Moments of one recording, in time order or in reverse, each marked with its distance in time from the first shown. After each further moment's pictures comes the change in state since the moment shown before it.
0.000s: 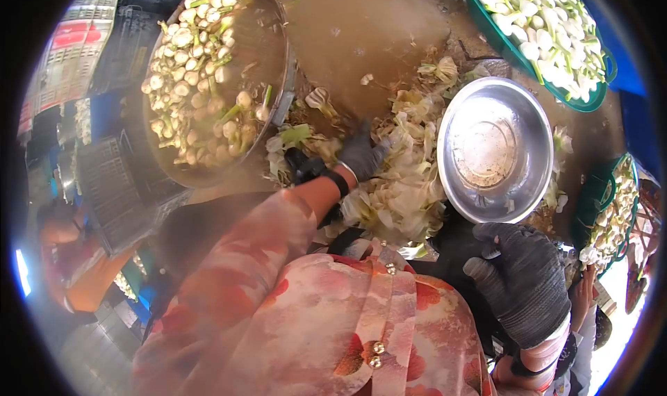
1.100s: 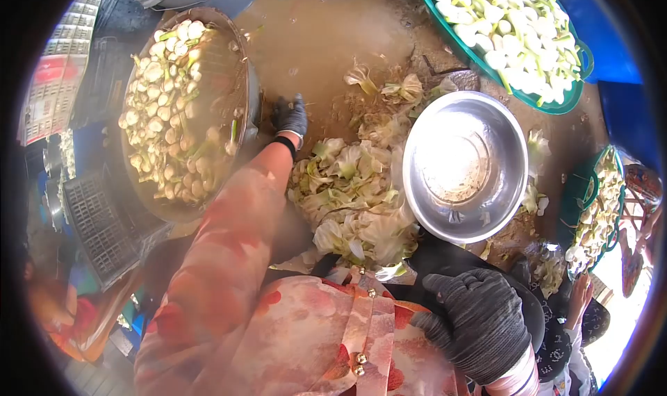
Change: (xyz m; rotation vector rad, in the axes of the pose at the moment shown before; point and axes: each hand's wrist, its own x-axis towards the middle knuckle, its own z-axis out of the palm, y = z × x) left_hand 0.147 -0.059 0.017 -0.352 0.288 -0.447; right_hand 0.001 -0.003 -0.009 -0.085 -0.133 -0.041
